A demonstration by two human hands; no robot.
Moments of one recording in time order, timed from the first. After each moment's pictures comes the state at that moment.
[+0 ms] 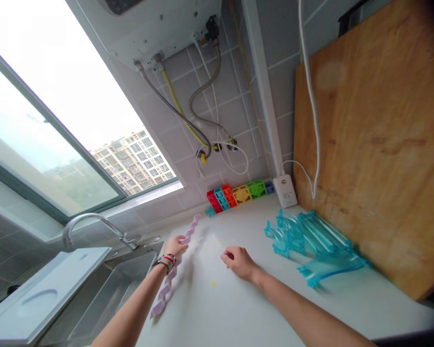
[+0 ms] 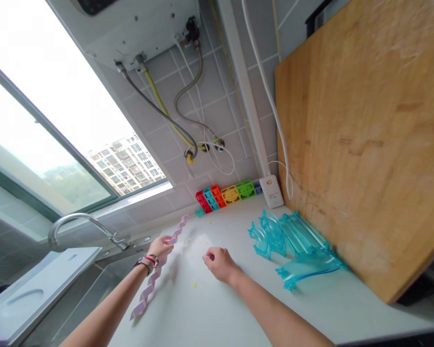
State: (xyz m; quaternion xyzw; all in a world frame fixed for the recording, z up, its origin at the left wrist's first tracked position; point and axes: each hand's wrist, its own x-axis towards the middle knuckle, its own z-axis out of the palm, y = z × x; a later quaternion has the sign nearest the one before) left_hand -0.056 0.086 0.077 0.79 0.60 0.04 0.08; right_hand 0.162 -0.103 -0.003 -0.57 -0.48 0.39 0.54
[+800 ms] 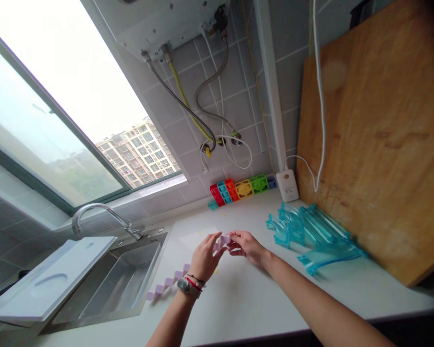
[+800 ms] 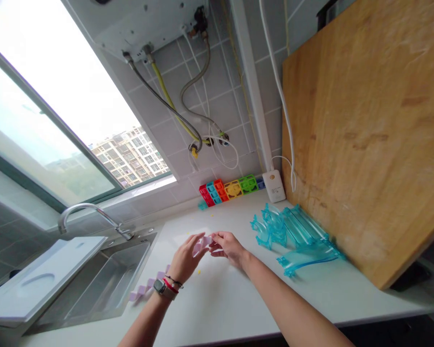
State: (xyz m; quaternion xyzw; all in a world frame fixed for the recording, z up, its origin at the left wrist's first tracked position) left_hand 0.000 -0.058 0.063 0.93 0.30 0.23 0.02; right_hand 0.182 -0.111 0.013 -0.34 -0.30 0.64 0.62
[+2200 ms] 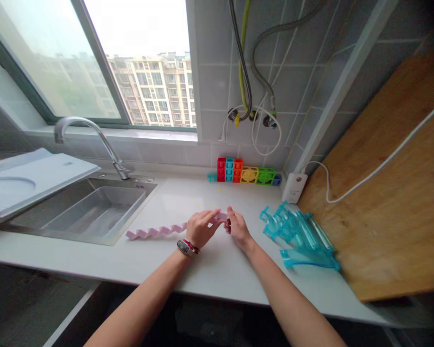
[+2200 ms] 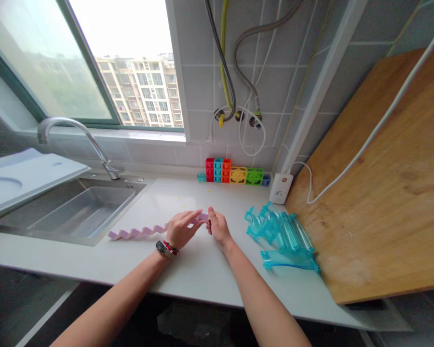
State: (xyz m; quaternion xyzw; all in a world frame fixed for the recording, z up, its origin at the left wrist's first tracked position) left_hand 0.019 -0.074 0.010 0.85 0.32 0.41 0.01; right_hand 0.175 -0.112 -0.001 -0.48 -0.40 0.49 0.61
